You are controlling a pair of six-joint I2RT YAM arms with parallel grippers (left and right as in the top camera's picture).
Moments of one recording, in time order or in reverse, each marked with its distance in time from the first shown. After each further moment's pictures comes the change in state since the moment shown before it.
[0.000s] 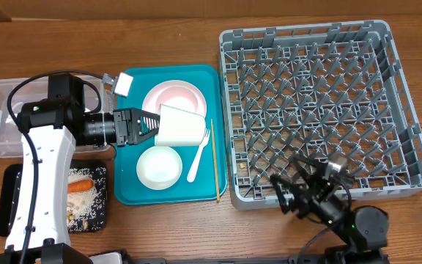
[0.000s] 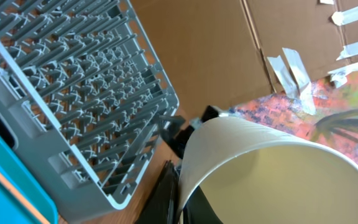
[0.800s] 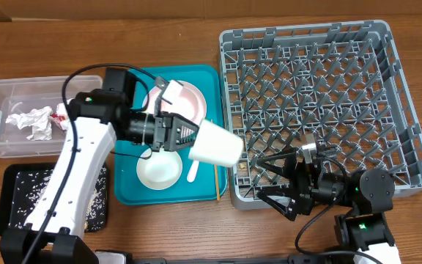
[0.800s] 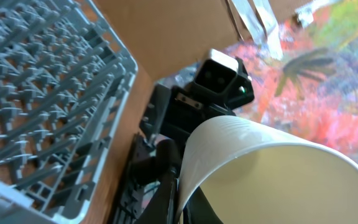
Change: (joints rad) left arm -0.294 0.057 -0.001 0.100 0.079 0.001; right arm 0.000 0.588 0.222 0.470 -0.602 0.140
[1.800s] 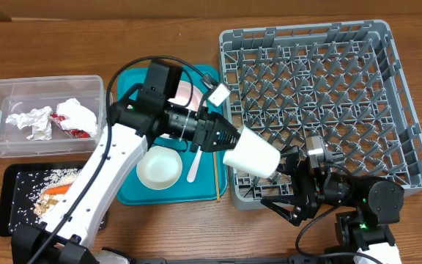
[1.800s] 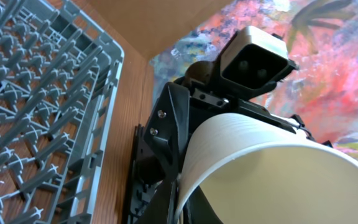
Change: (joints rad) left arm -0.238 0.000 -0.004 0.478 -0.097 -0.351; right arm -0.001 0.001 0.005 0.209 -0.028 0.077
